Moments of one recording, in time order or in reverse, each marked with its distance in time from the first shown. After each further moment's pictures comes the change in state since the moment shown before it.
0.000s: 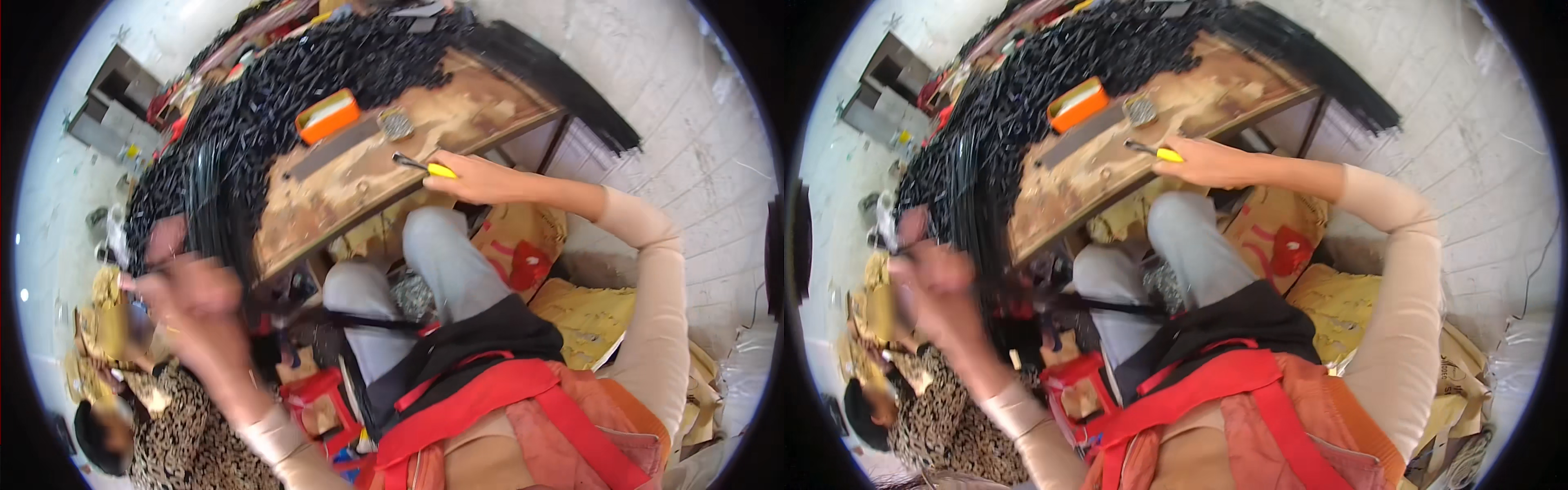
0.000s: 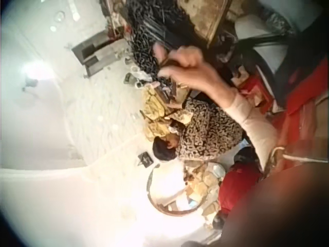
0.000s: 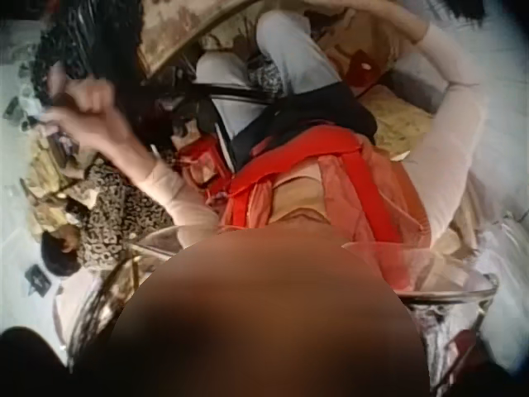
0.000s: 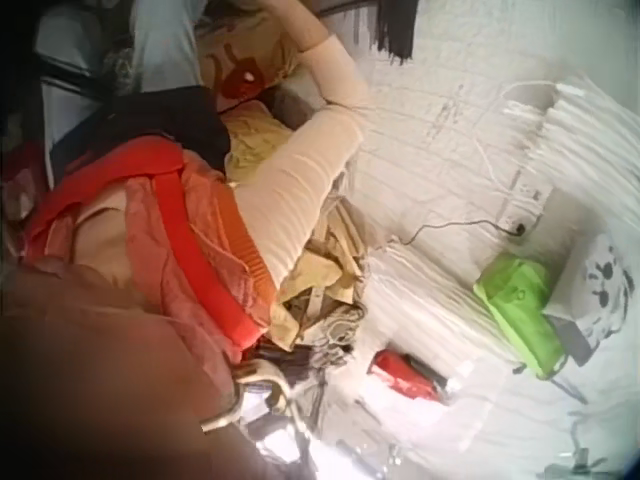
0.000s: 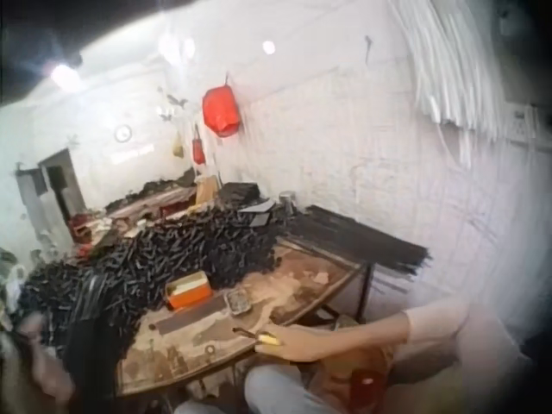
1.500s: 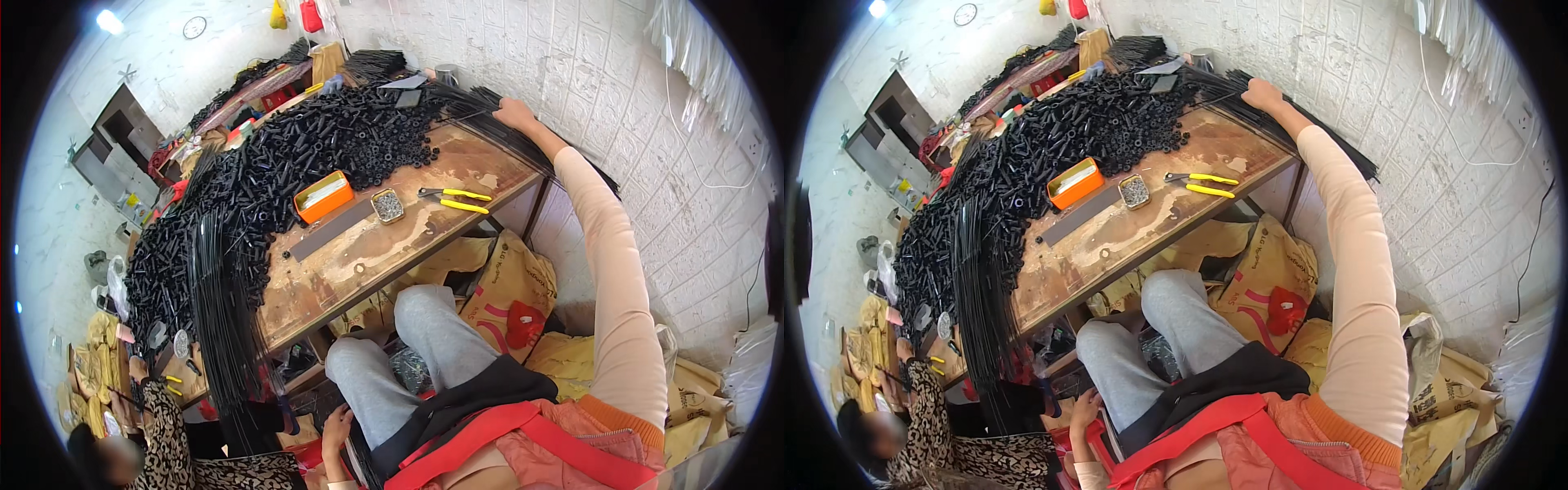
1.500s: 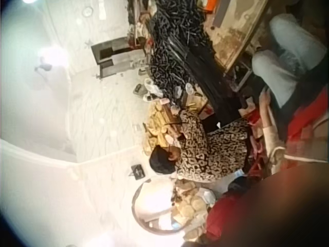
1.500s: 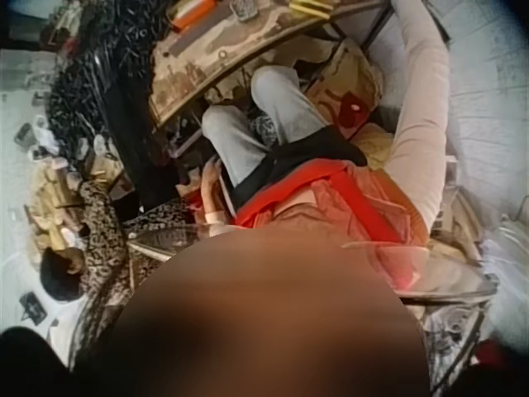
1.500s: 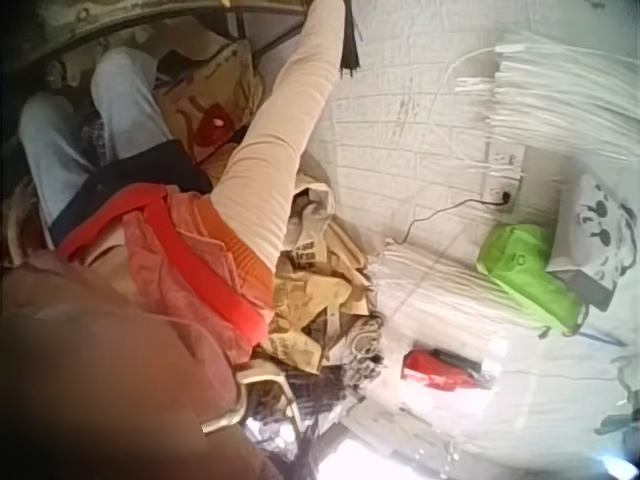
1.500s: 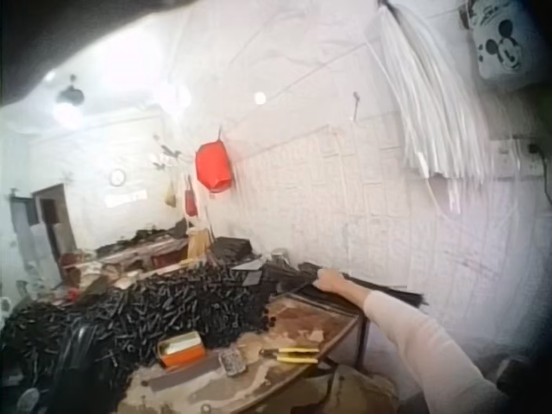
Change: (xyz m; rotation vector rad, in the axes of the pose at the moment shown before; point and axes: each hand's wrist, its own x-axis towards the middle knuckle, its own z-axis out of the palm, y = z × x) left_hand -0.173 -0.212 -0.287 1.218 -0.253 -0.845; right_hand 0.145 0.201 -0.241 -0.641 0.827 0.273
